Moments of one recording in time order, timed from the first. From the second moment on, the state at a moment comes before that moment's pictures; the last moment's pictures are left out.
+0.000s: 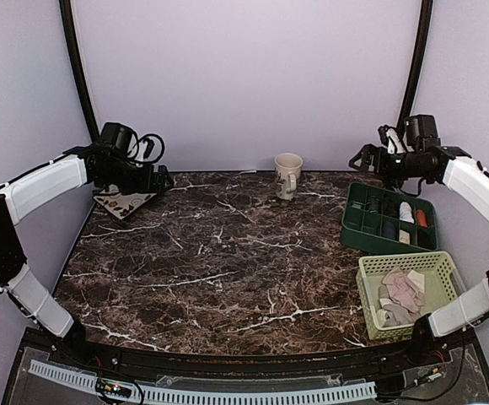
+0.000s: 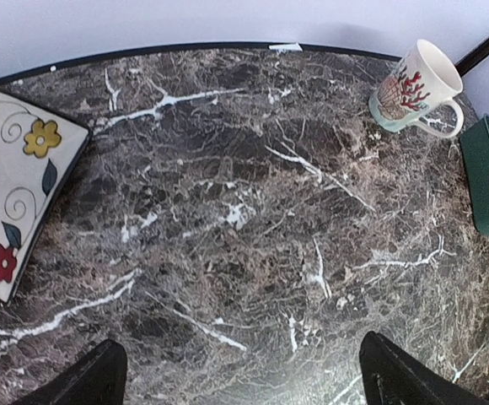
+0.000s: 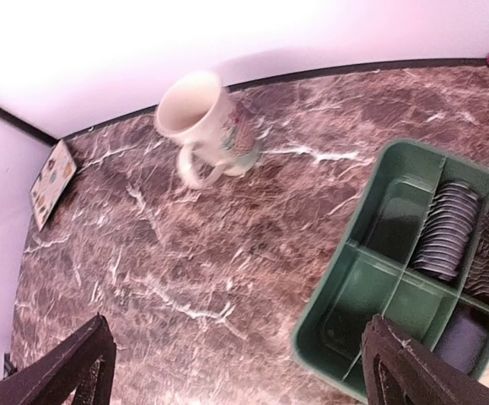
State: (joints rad) left arm -0.29 1.57 1.37 -0.59 0.17 -0.21; right arm 0.12 1.40 1.32 -0.57 -0.32 0.33
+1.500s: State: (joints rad) left arm -0.30 1.34 1.04 -0.66 0.10 -0.37; right arm 0.20 0.97 0.64 -0.93 0.15 0.88
